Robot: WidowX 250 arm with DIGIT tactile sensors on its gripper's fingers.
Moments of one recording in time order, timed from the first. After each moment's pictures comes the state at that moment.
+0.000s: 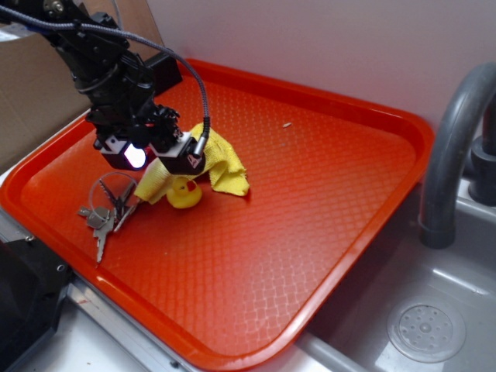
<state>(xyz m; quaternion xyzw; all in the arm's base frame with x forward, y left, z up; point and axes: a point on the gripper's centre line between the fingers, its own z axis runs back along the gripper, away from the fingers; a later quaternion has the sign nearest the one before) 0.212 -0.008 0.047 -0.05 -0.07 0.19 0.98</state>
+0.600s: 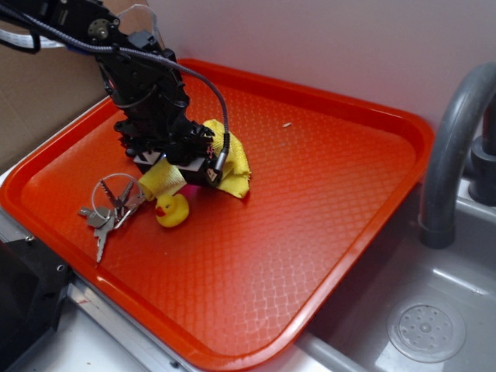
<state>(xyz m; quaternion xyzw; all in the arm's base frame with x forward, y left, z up) 0.227 -0.023 0.027 -0.01 -0.07 0.18 0.98</state>
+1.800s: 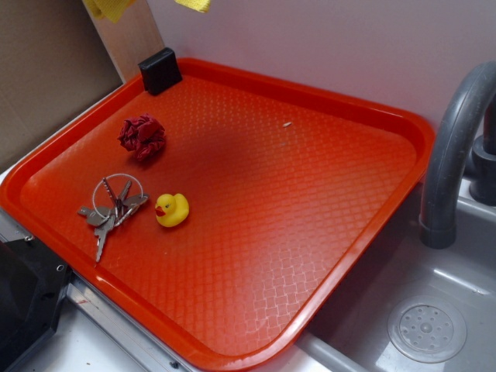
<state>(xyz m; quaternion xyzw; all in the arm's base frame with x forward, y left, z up) 0.261 0.020 0.197 -0.02 -0.11 0.07 0.99</state>
